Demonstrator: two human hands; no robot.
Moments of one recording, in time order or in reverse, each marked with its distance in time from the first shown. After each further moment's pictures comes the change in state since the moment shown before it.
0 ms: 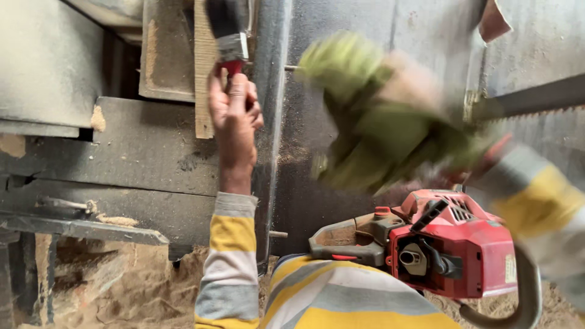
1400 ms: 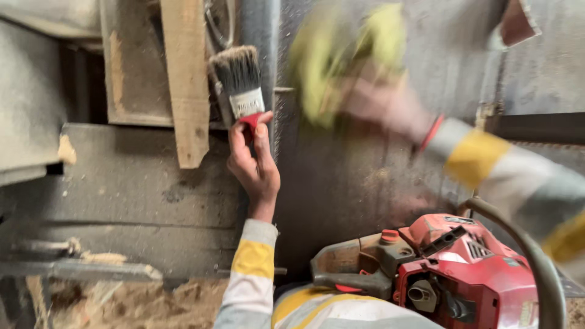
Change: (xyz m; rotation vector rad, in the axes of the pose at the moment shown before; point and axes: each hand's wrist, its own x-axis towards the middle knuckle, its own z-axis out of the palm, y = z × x) left_hand 0.001 -0.073 0.024 0.566 0.203 0.223; right_hand -0.017 0.138 0.131 -0.023 -0.532 -0.081
